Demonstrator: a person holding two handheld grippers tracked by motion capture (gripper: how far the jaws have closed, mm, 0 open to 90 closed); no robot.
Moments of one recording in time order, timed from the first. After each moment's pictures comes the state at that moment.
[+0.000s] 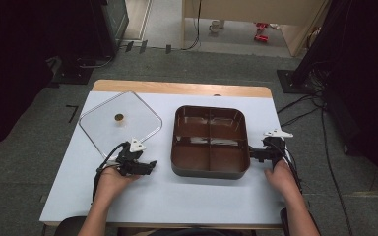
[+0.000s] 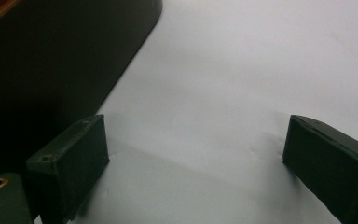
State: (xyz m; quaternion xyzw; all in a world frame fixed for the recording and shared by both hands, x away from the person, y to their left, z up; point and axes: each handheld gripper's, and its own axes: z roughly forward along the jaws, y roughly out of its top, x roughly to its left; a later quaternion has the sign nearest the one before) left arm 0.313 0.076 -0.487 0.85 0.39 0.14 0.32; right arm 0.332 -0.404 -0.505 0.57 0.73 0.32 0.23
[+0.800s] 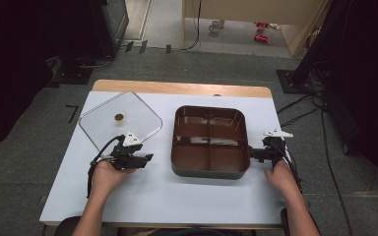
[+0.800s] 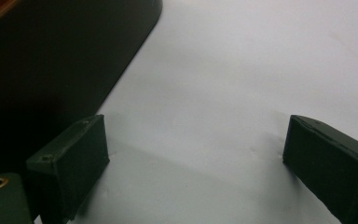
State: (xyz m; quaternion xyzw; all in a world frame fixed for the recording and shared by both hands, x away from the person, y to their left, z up) left arm 0.321 0.084 -0.461 0.85 0.36 0.14 0.35; right arm 0.332 -0.404 -0.505 0.57 0.73 0.32 0.23
